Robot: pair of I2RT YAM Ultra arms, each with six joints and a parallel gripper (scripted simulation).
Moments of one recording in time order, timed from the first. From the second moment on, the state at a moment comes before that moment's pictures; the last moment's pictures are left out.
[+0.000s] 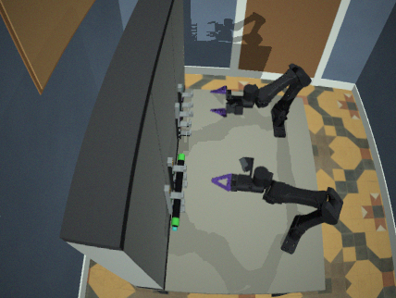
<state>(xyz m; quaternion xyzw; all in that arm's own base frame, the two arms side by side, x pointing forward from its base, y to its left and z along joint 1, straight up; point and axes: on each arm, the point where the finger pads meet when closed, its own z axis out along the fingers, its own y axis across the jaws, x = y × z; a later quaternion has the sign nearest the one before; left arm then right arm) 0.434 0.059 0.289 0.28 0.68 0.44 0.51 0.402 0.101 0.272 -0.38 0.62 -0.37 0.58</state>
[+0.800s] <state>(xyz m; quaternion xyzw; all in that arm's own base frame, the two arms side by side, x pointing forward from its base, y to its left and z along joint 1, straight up) 0.448 0.071 0.258 0.34 0.64 0.53 0.43 0.407 0.125 0.243 -0.46 0.56 -0.45 0.52</state>
